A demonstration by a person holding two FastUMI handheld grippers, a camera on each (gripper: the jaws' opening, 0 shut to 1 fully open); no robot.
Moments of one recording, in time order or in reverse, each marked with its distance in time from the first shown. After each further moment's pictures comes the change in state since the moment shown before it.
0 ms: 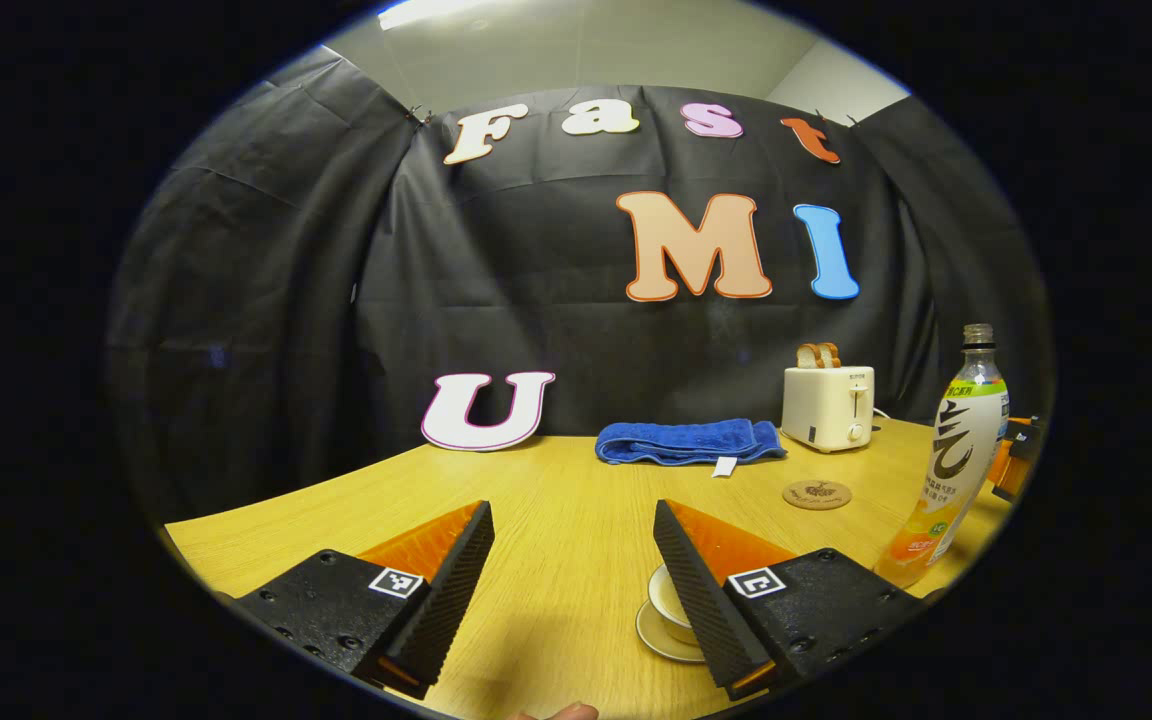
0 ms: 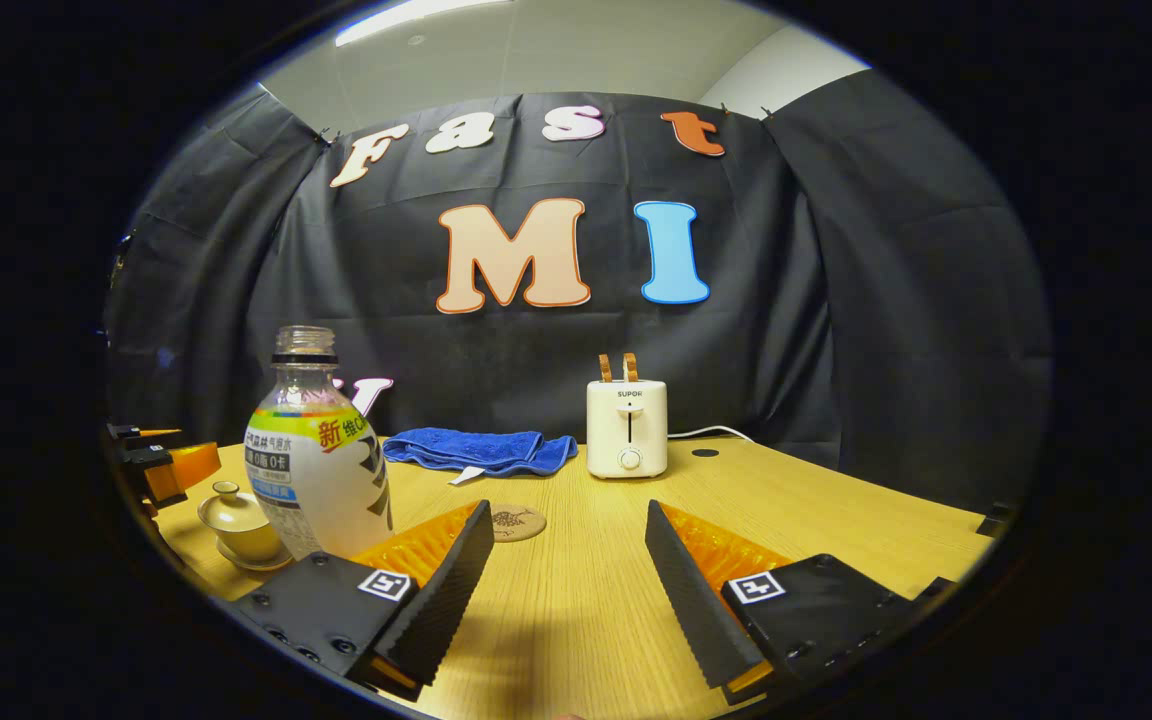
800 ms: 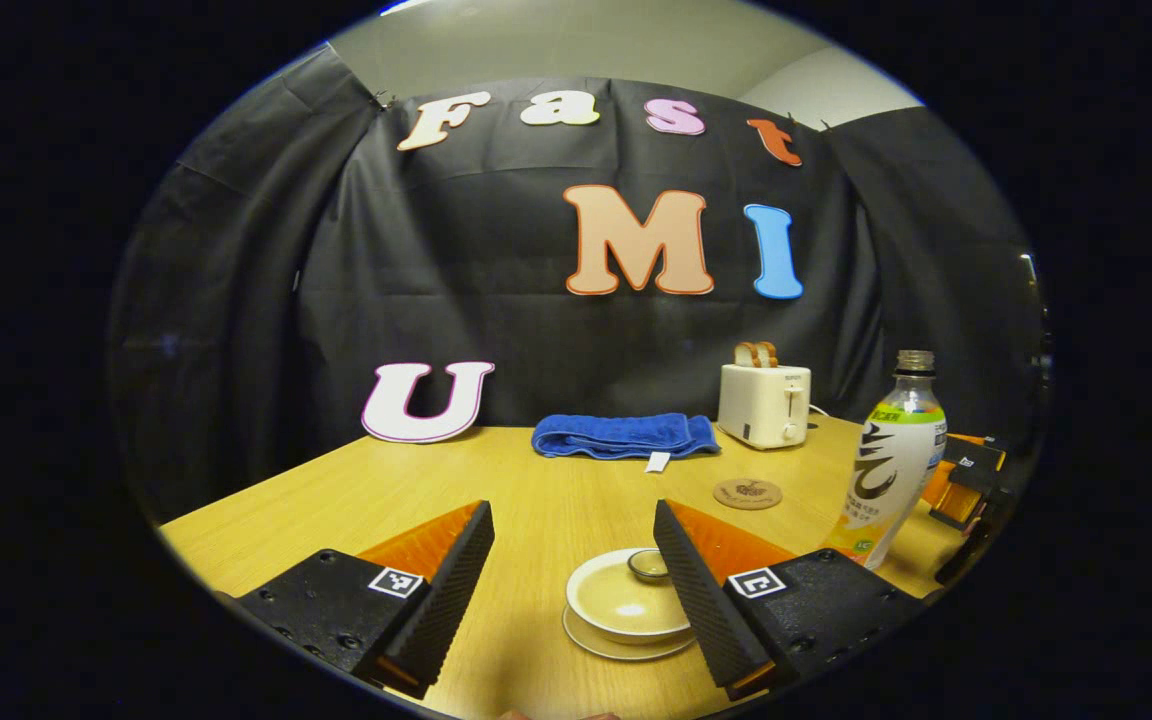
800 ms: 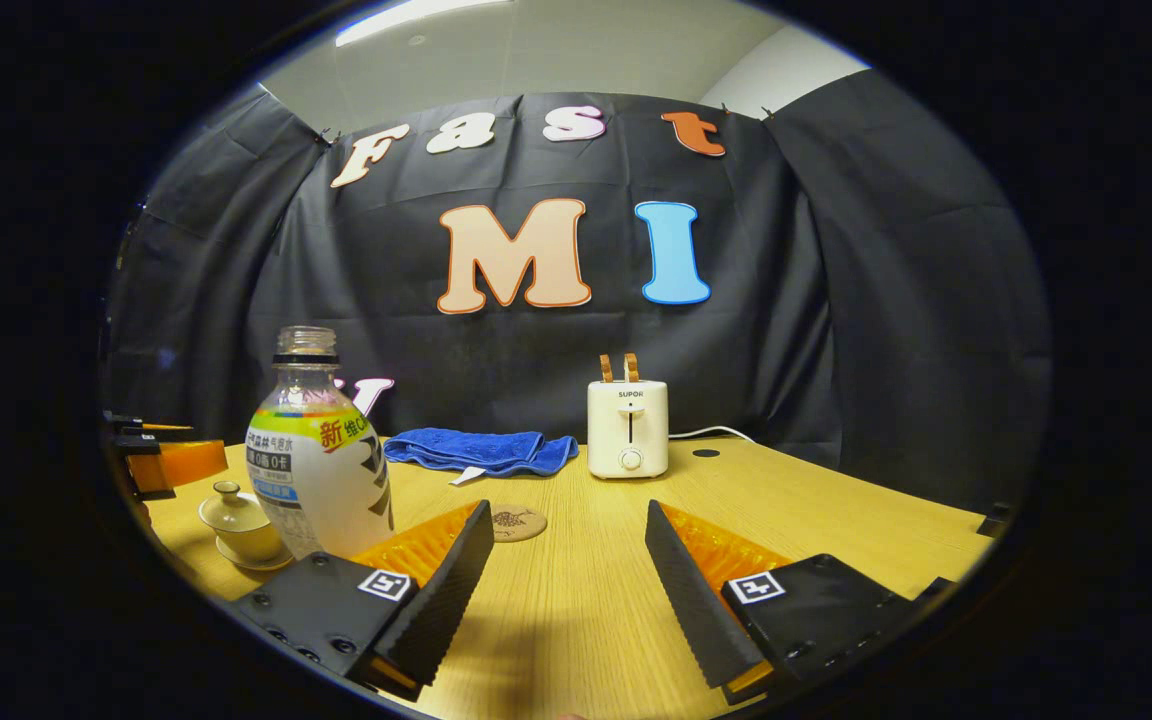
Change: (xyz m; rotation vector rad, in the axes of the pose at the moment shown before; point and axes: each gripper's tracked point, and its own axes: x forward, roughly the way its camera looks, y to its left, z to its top) left arm -0.012 -0.049 0.010 -0.016 0.056 -0.184; right arm 0.000 0.001 0.000 0.000 -0.002 0.003
